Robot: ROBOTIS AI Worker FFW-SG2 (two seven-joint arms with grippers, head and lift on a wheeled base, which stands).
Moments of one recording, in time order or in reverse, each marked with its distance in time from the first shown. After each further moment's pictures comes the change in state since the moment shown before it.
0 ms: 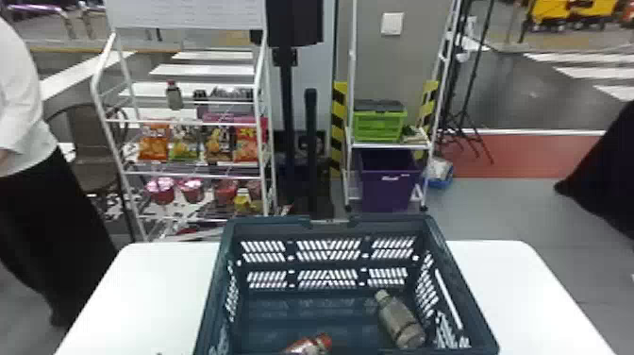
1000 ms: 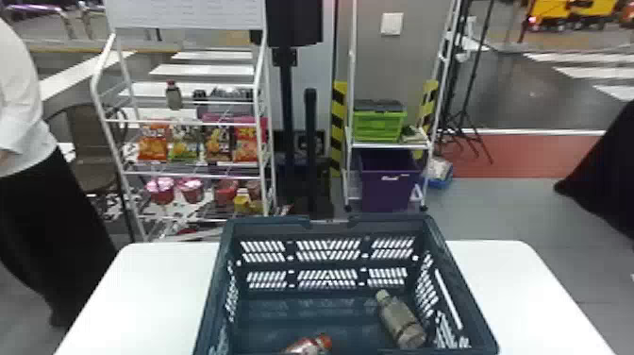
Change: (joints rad) left arm 0.072 -0.015 -0.068 0.137 -0.015 -0.147 0.040; right arm 0.021 0.000 0.032 -0.036 0.039 0.003 0.000
